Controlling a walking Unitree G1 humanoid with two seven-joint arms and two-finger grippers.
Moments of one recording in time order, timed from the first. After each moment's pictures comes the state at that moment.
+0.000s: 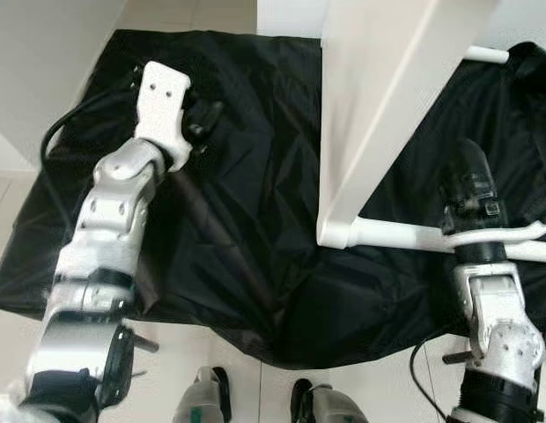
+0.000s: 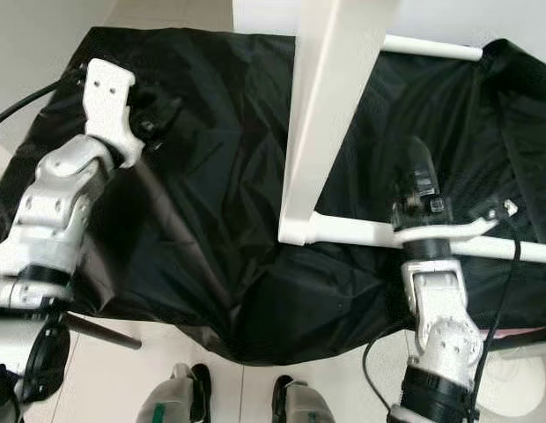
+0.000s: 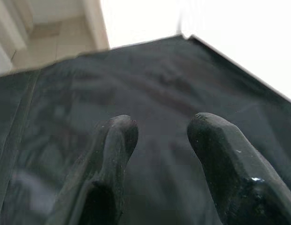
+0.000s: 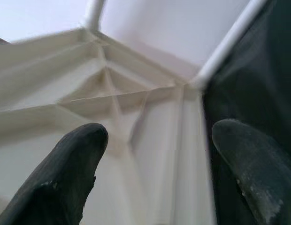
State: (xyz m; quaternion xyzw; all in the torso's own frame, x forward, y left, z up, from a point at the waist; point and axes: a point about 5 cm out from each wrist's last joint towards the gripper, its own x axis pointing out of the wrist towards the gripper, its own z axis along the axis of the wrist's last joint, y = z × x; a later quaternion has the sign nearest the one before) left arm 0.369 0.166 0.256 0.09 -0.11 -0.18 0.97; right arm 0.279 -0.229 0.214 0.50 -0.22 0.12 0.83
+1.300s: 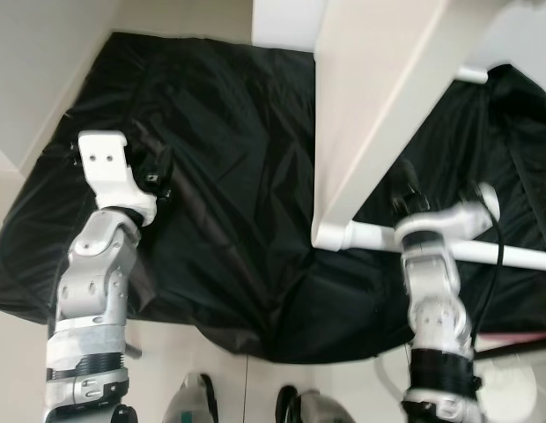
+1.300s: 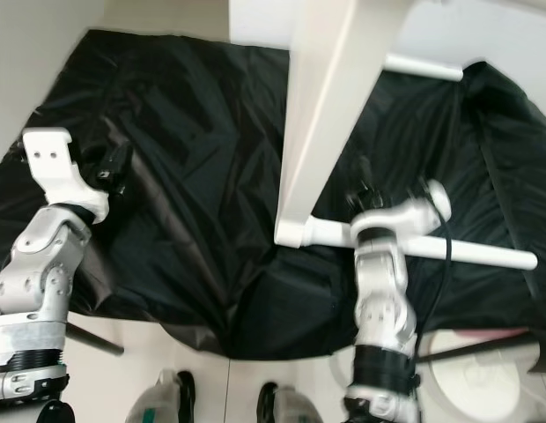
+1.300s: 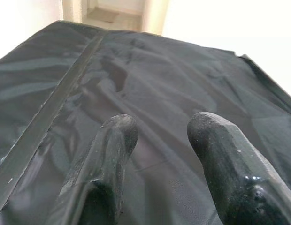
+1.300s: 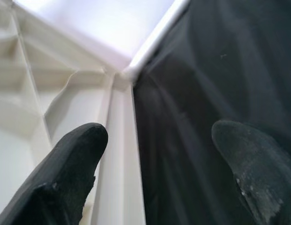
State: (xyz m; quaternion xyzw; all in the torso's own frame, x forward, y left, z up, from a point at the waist) left arm 0.322 0.196 0.217 -0.05 -0.12 -0.06 0.99; right arm 0.297 -0.196 0.178 0.51 -0.16 -0.03 0.84
